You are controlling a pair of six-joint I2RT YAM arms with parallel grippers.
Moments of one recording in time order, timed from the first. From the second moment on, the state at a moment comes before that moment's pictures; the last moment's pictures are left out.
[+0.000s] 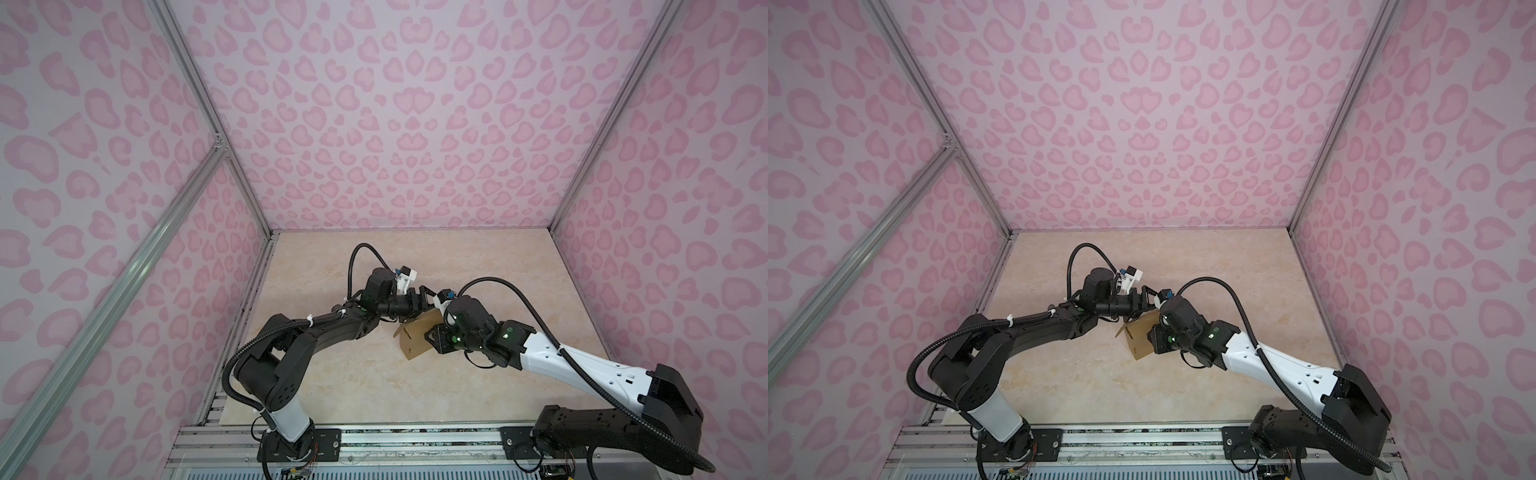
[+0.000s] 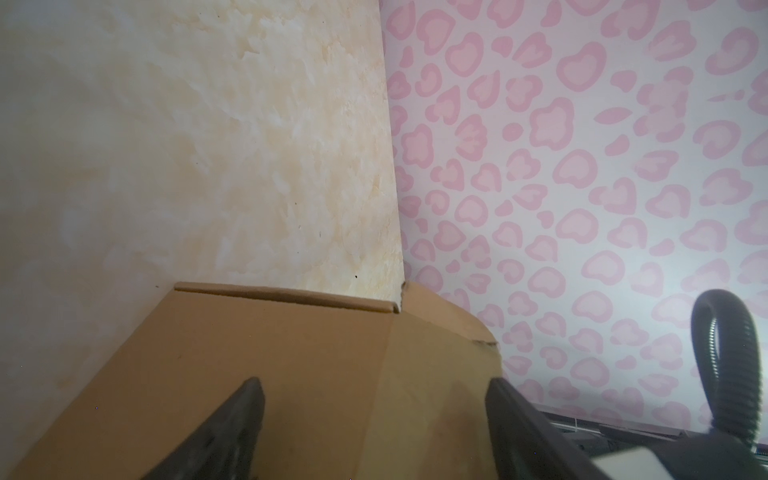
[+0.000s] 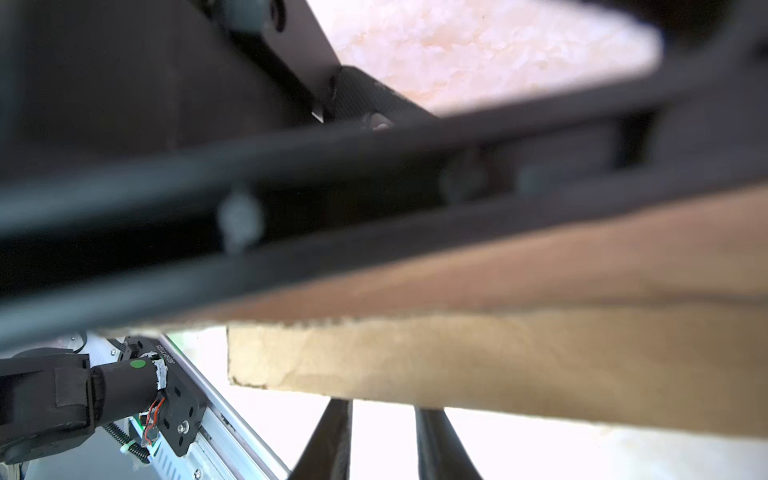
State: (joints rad) left arm -0.63 1.69 0.92 0.34 0.73 -1.08; right arm 0.84 1.26 0.85 -0.39 -0.07 0.62
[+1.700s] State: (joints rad) left arm -0.62 1.66 0.89 0.32 0.70 -1.02; right arm 0.86 1.26 0.84 -0.35 -0.02 0.64
